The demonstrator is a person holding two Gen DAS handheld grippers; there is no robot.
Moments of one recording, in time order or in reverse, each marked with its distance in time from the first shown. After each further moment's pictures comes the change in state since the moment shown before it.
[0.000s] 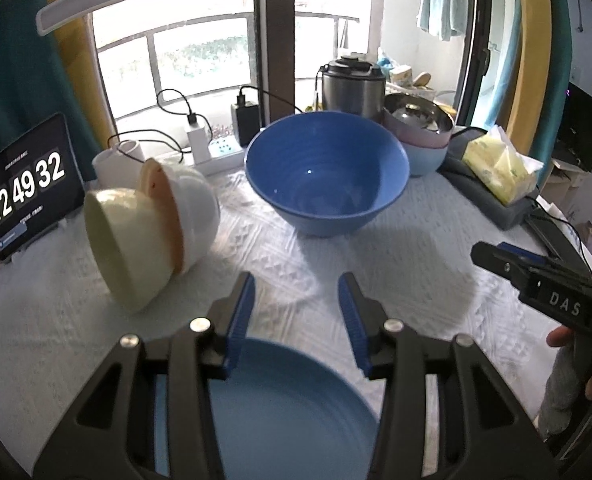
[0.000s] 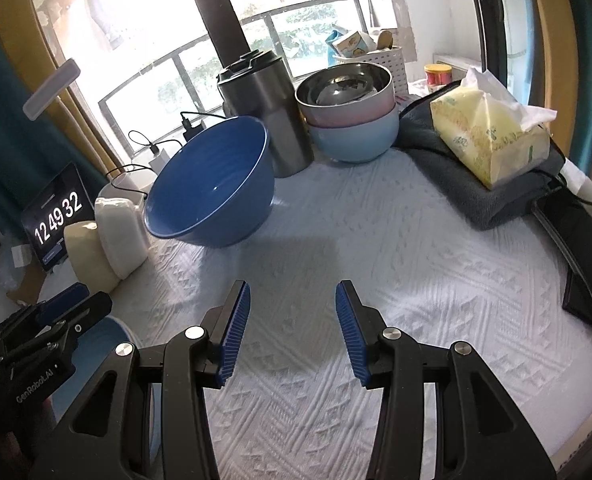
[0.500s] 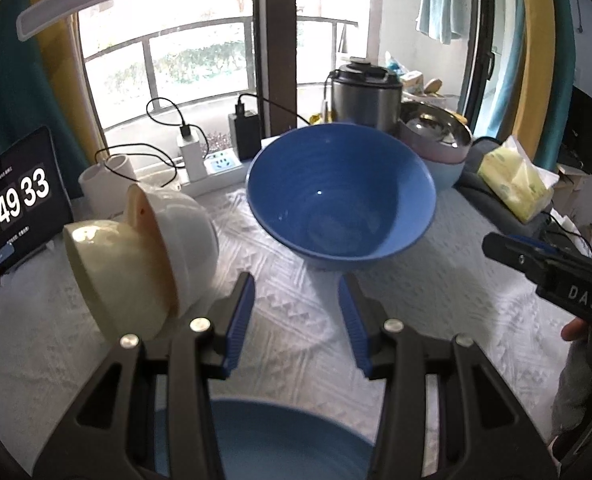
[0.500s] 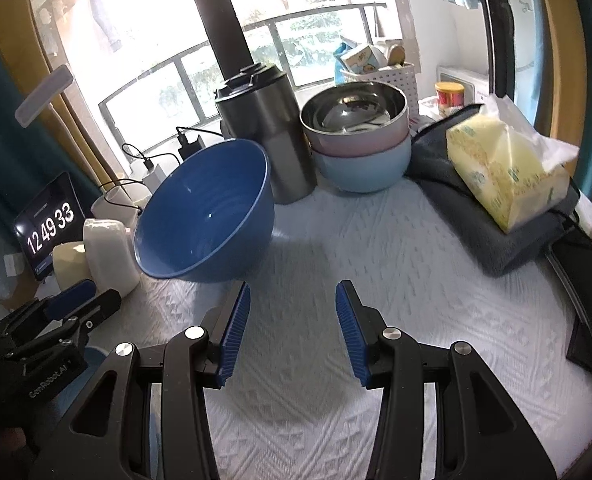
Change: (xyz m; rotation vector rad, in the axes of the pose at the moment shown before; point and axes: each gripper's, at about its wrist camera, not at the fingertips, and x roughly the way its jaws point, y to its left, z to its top) left arm 0.035 0.012 0.024 0.000 -0.018 -0.009; right arm 0.020 0.004 0.029 -0.032 -0.032 -0.007
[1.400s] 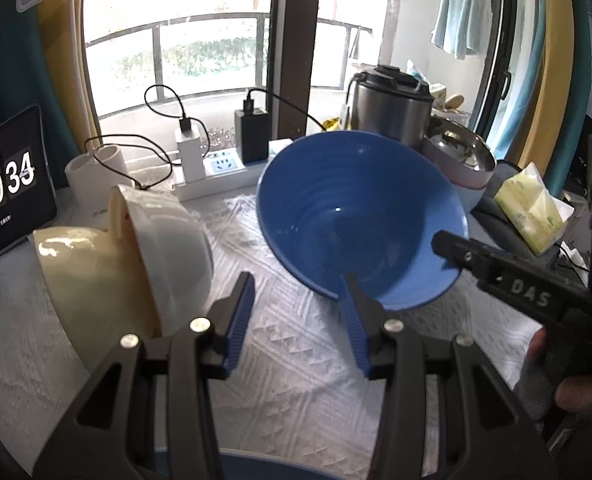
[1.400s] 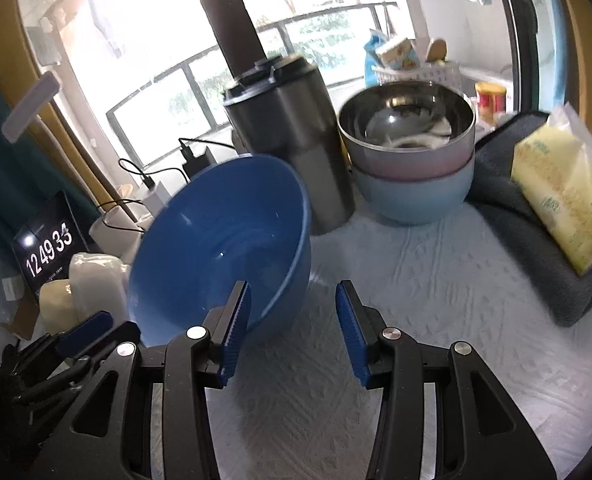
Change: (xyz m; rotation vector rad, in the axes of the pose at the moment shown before) left arm 0.031 0.012 0.015 -0.075 -0.011 -0.017; right arm 0.065 0.020 0.030 0.032 -0.005 0.058
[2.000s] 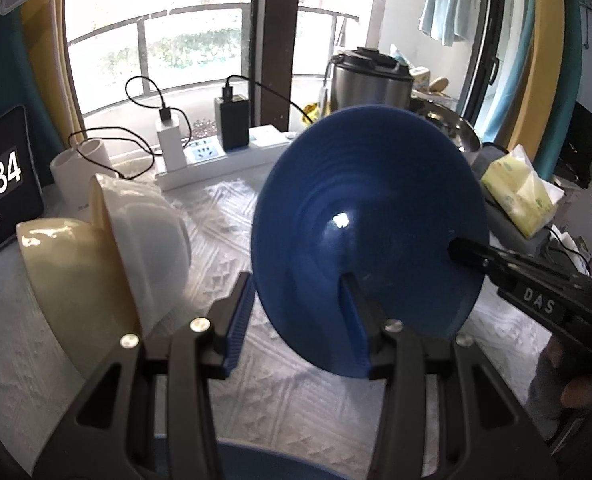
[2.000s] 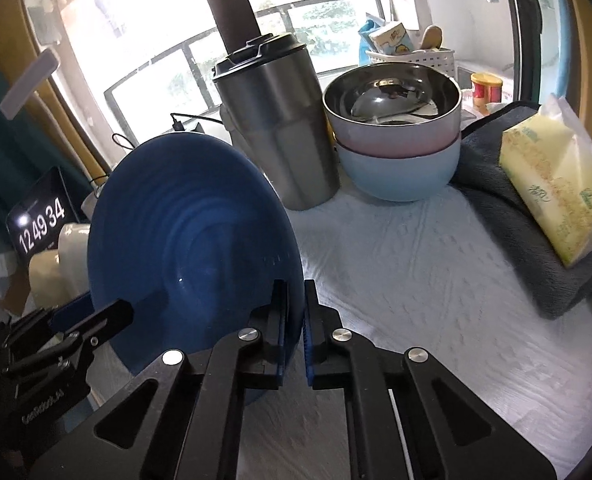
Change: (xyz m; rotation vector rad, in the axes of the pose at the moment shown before) left arm 0.001 -0.013 -0.007 0.032 0.048 -0.036; right arm -0.011 -0.013 -0.012 -0.057 0.056 -0.024
